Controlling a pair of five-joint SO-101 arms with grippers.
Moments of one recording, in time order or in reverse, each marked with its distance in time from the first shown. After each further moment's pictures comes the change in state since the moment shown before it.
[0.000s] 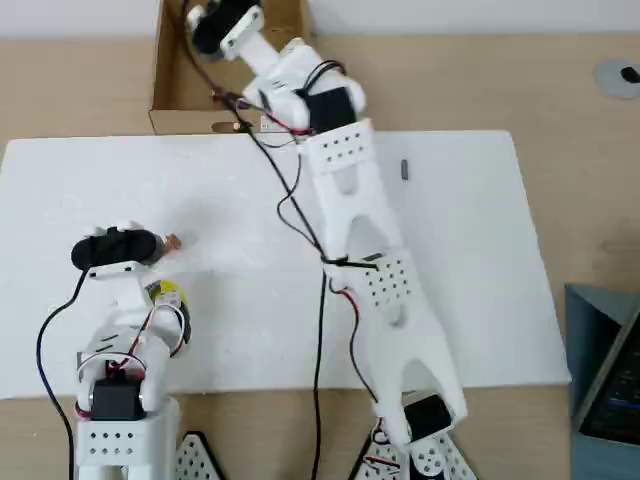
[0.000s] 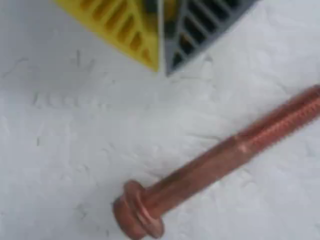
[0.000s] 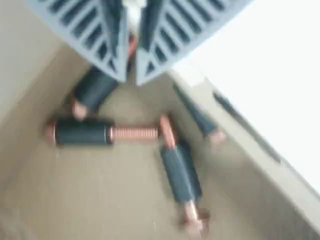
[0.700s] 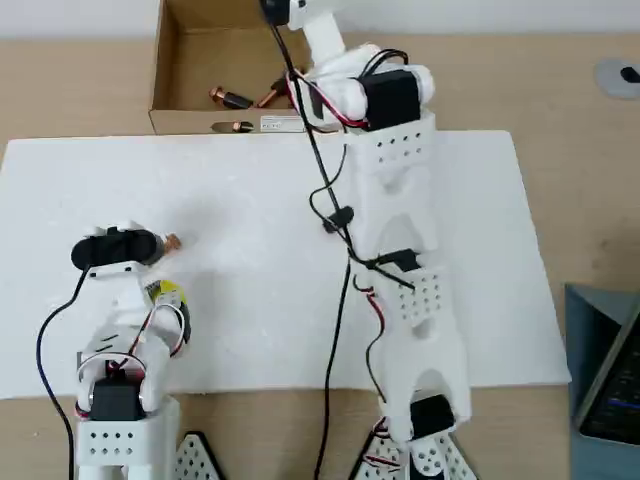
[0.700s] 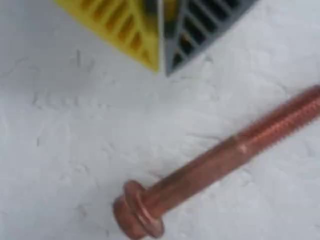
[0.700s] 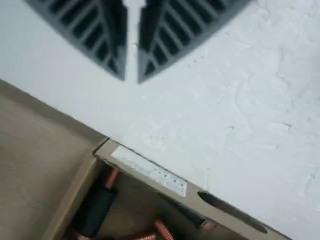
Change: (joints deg) left arm 0.0 0.0 0.0 0.0 0.0; right arm 4.3 -14.8 1.1 22.8 -14.9
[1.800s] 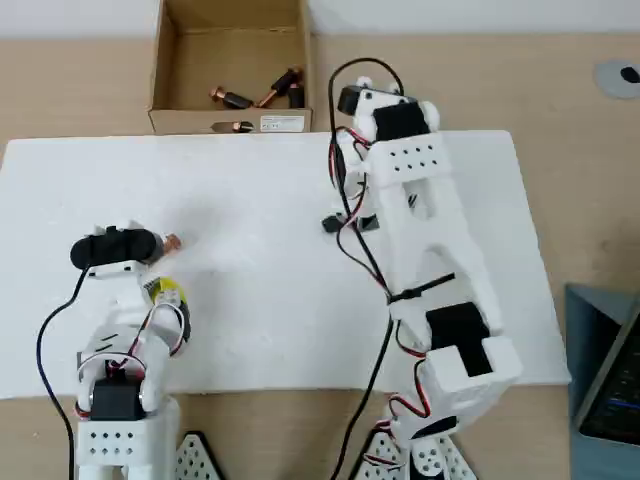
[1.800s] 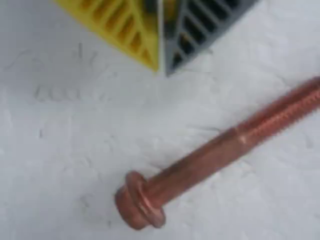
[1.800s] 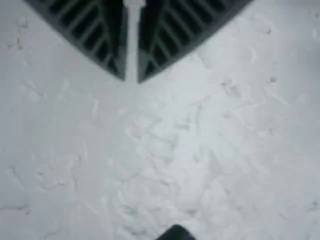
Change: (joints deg) left arm 0.0 0.0 0.1 -1.0 0.0; right arm 3.4 -36.3 82.2 -2.5 -32.3
